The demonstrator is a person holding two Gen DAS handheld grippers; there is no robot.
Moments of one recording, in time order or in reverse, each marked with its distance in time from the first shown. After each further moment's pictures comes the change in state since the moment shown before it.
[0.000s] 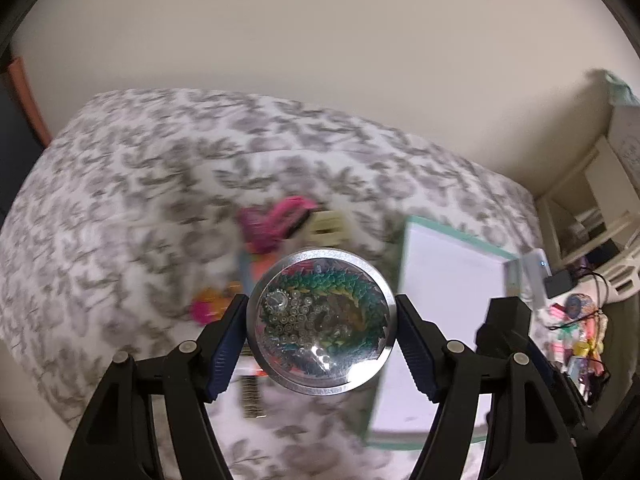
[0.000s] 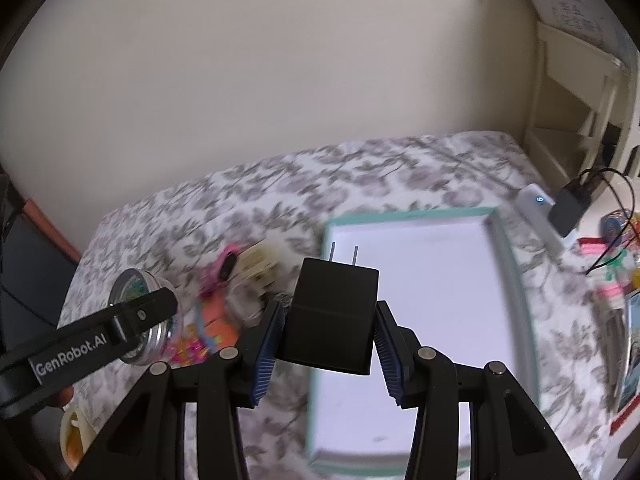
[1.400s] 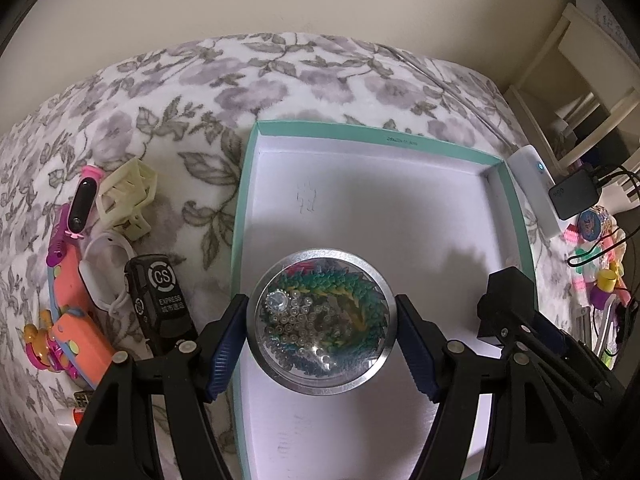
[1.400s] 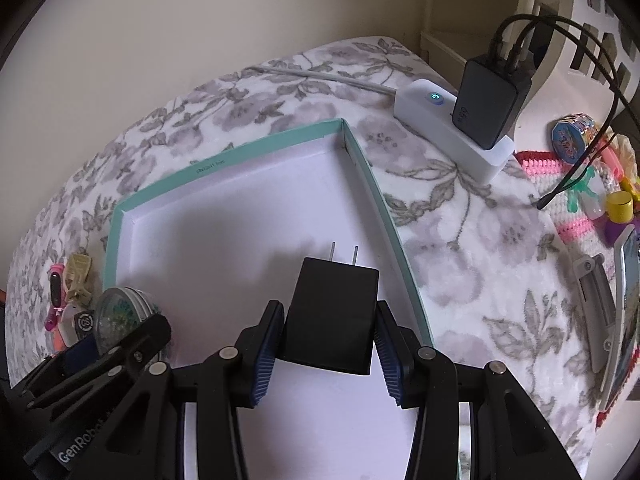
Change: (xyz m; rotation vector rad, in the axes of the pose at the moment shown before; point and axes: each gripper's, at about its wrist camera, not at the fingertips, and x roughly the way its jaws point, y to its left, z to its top) left arm 0.142 -0.122 -0.037 0.256 0.169 -0.075; right arm 0.094 -0.148 -0.013 0.205 0.192 -0.244
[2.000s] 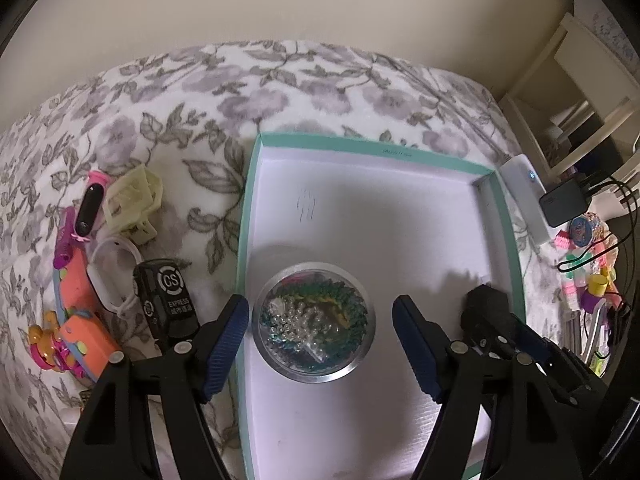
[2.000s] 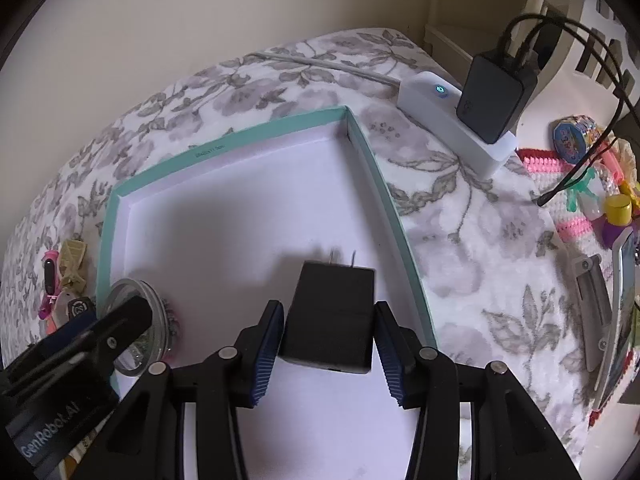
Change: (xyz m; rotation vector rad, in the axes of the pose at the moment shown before) left arm -0.015 0.002 0.004 -0.013 -0.015 -0.017; right arm 0.000 0.005 -0.001 -0.030 0.034 -0.019
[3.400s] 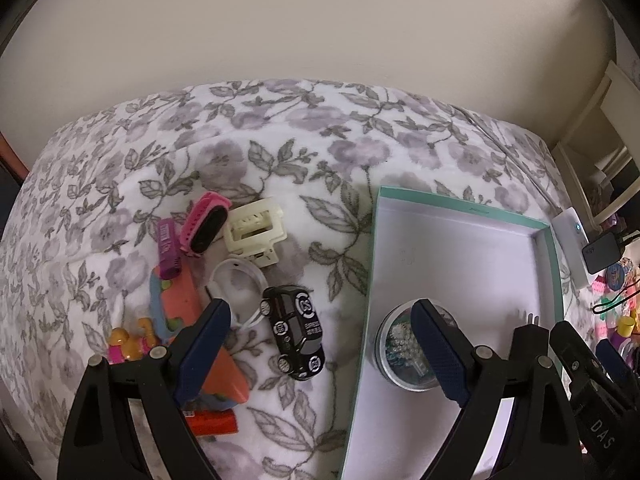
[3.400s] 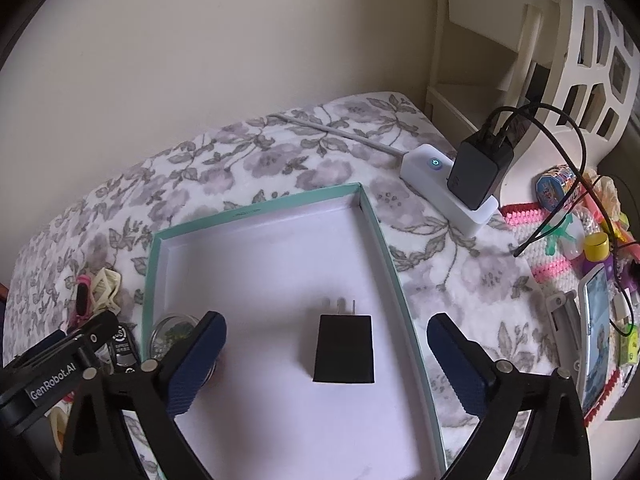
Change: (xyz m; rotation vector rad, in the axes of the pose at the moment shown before) left arm -0.038 0.057 0.003 -0.097 -0.110 0.185; right arm -0.054 0.015 0.006 -0.012 -0.177 0.010
